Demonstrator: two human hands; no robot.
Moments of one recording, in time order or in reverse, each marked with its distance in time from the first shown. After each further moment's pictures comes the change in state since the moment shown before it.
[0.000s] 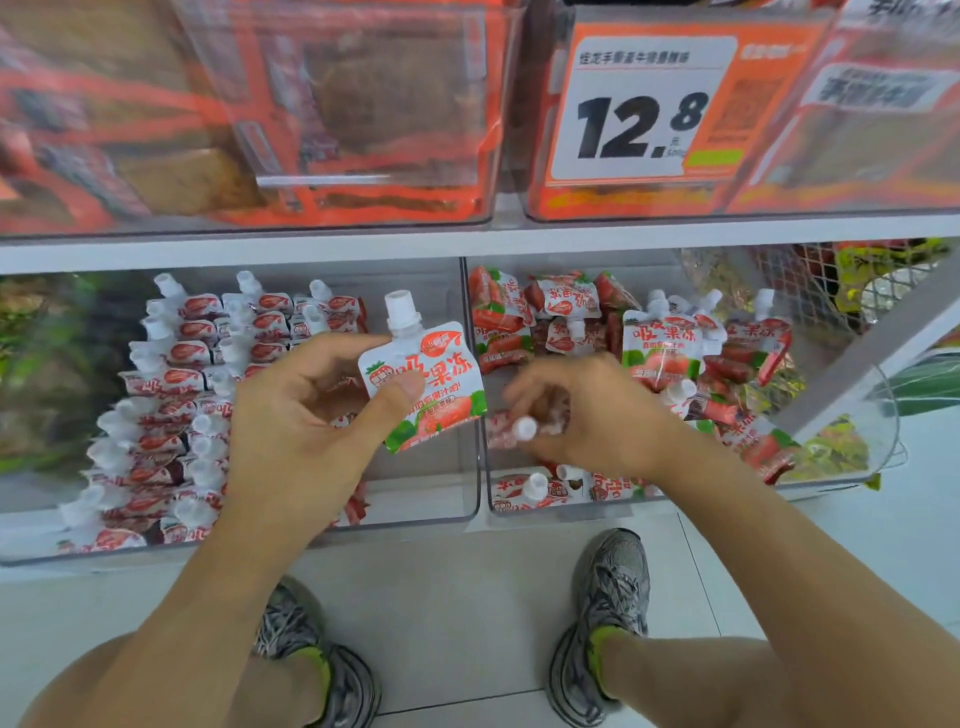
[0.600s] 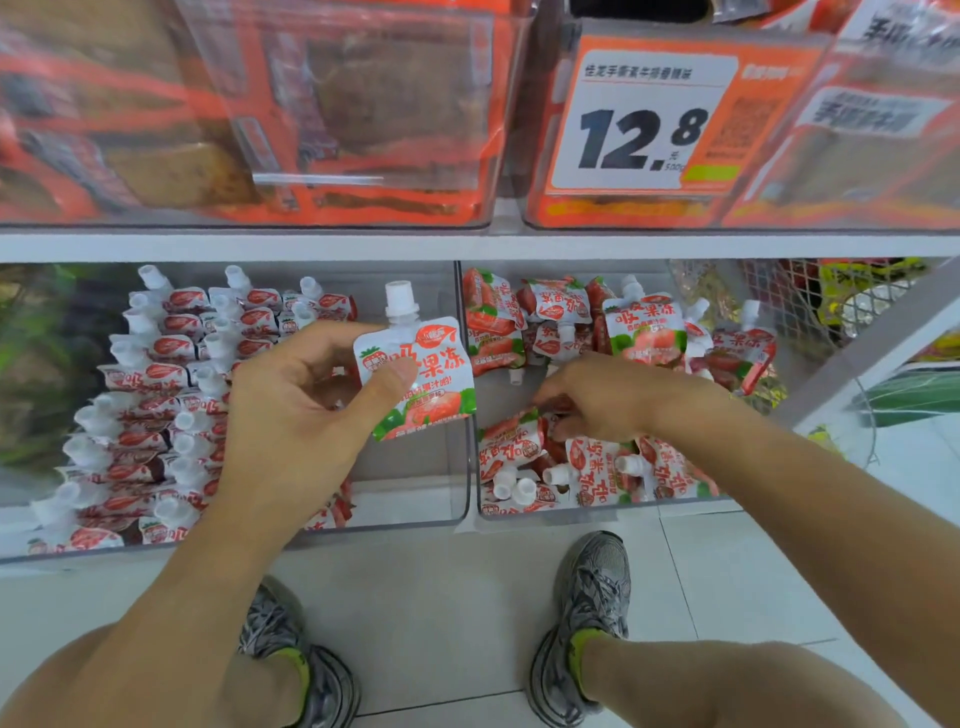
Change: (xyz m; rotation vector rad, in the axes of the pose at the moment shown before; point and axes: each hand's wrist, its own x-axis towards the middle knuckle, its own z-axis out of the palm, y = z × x) left_hand 0.010 0.001 0.004 0.034 0.015 -0.010; right_hand 0.028 0.022 -0.027 -0.457 -0.556 0.173
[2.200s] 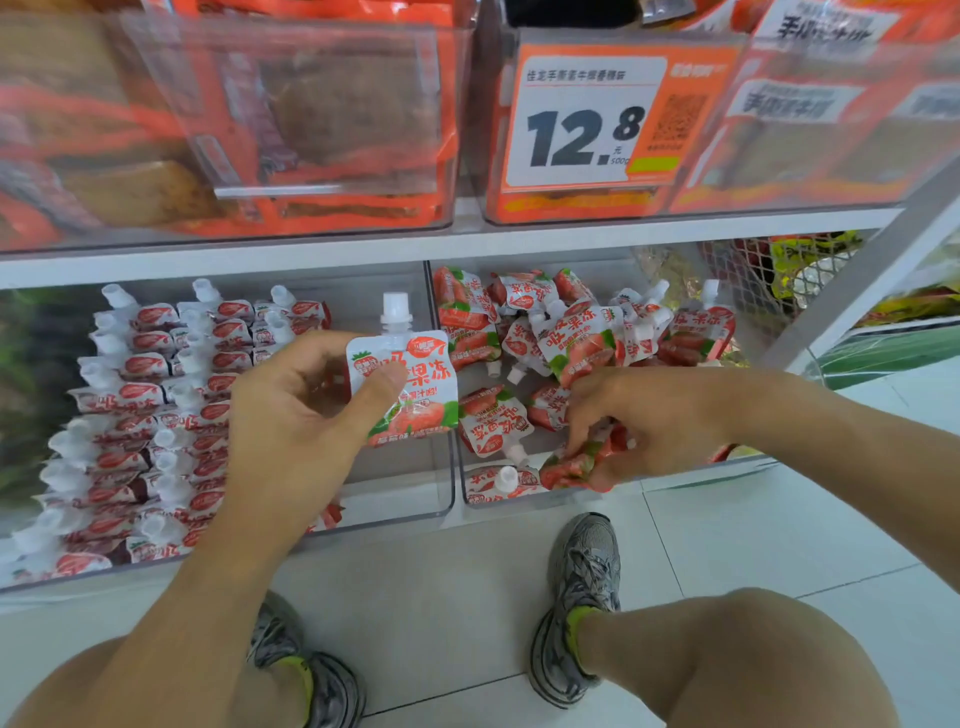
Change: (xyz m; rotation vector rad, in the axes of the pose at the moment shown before) left_hand -0.002 -0.003 0.005 -0.015 -0.033 -0.019; right_hand -0.067 0.011 0.002 0.118 -0.032 -0.168
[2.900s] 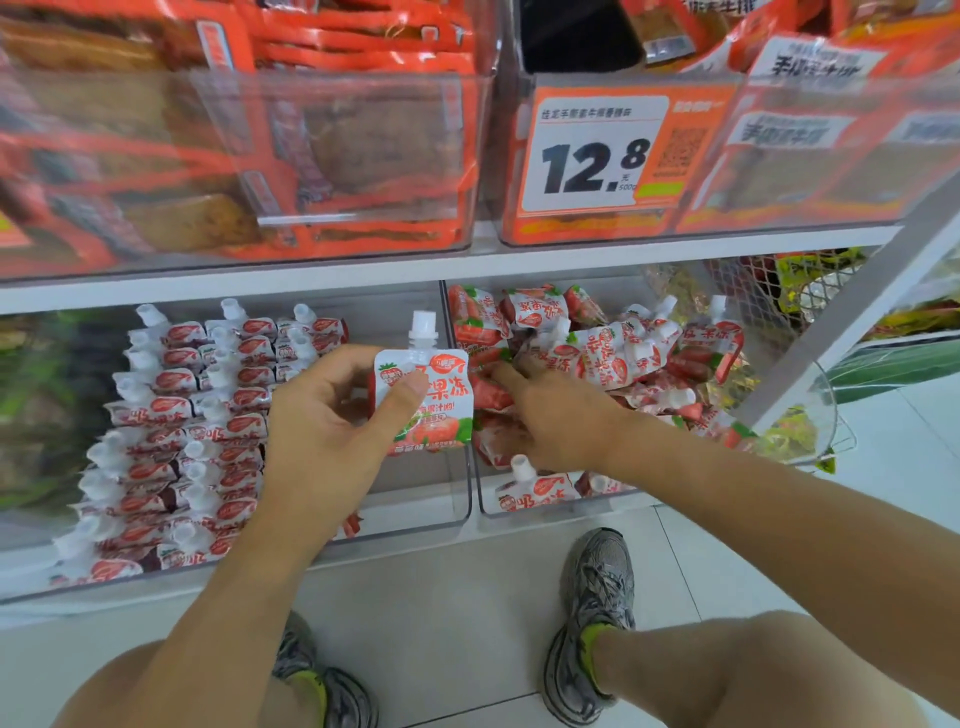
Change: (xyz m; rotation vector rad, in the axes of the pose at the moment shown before) left_hand 0.002 0.000 0.002 -0.026 -0.021 -0.024; right_hand 0.077 -0.035 0.027 -0.156 0.387 0.195
